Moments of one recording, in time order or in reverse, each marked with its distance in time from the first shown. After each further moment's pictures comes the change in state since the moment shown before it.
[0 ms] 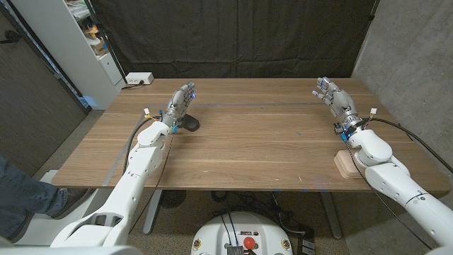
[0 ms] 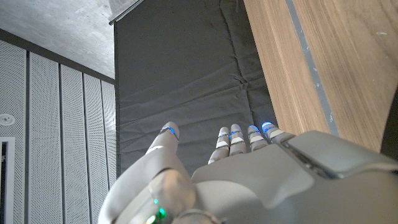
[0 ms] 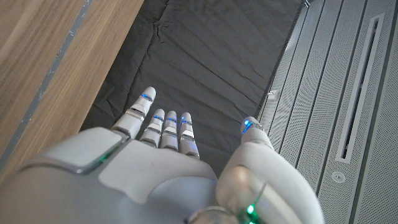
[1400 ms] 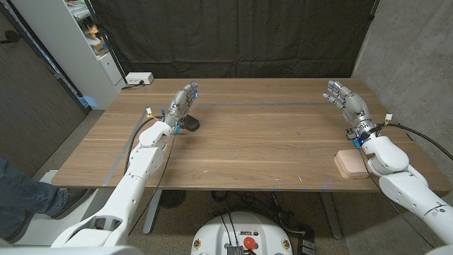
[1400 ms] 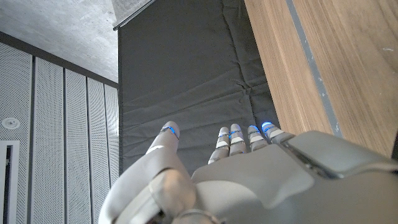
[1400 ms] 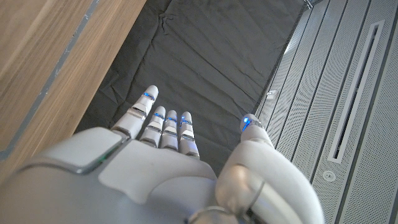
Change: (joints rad) left arm 0.019 0.005 0.015 -0.046 -0.001 0.019 0.011; left_hand 0.008 0.008 -0.002 -0.007 0.000 0.000 0.000 0.000 0.000 0.000 0.000 0.000 0.000 0.000 0.000 0.000 0.000 0.000 0.000 0.000 0.000; right arm -0.115 -0.042 0.089 -0.028 -0.003 0.049 -0.001; right_hand 0.016 0.005 0.003 -0.011 0.000 0.011 0.000 0.000 0.000 0.015 -0.007 0.008 0.005 0.029 -0.007 0.008 0.000 0.022 -0.015 0.008 0.000
